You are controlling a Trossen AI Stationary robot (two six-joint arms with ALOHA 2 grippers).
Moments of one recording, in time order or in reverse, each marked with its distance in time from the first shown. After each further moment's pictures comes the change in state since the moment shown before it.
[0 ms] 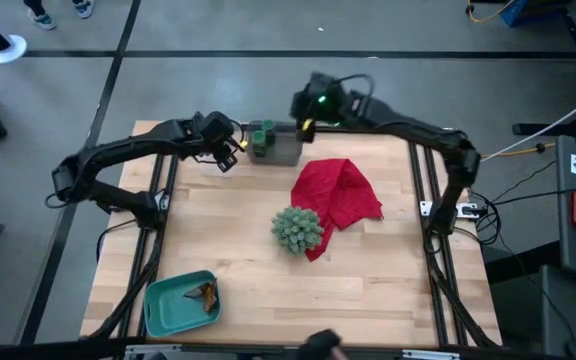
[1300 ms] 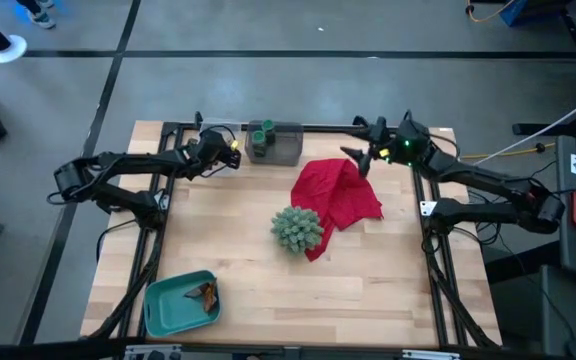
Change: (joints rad) left arm 0.079 0.029 -0.537 0.831 -0.088 -0.428; right arm -0.200 -0.781 -1.194 0.726 -0.469 0.505
